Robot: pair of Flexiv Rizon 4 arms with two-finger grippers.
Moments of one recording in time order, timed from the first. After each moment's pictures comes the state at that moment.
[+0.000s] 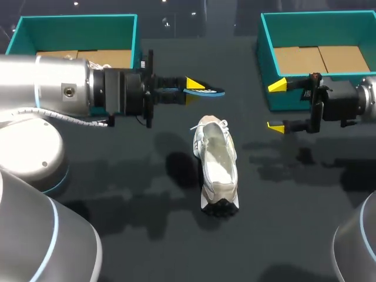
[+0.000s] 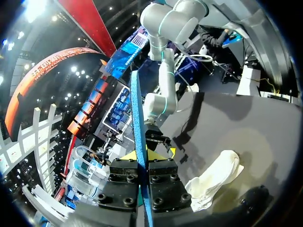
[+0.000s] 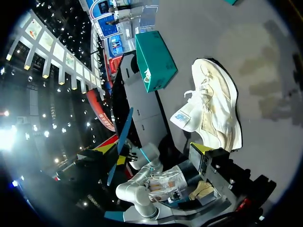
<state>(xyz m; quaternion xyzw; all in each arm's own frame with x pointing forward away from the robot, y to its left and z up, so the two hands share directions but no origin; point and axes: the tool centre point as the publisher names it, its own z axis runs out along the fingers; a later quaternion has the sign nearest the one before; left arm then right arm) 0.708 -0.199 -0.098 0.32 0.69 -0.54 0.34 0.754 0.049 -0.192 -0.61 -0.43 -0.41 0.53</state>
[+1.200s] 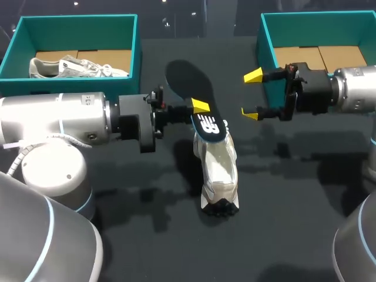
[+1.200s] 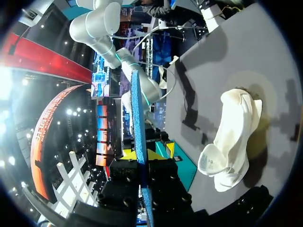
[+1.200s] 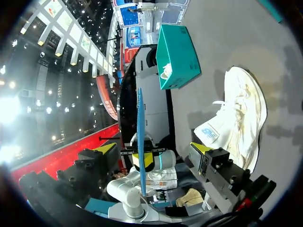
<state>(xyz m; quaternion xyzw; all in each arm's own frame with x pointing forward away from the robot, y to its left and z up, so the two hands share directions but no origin) 0.723 -0.215 -0.160 0.47 0.56 -0.46 0.50 0.771 0.105 -0.175 -0.54 -0.49 -0.47 0.51</state>
